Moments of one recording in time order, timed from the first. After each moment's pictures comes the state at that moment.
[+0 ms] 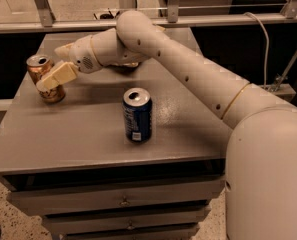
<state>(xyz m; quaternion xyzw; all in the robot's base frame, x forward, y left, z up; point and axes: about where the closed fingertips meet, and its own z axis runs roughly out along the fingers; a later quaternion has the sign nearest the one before) 0.638 0.247 0.893 -0.57 0.57 0.41 0.42</state>
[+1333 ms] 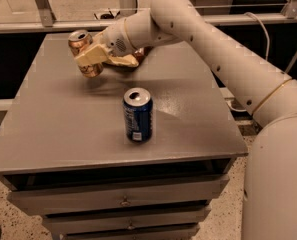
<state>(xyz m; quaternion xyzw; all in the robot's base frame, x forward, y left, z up) 0.679 0.154 0.916 -0.55 0.63 0.35 0.43</state>
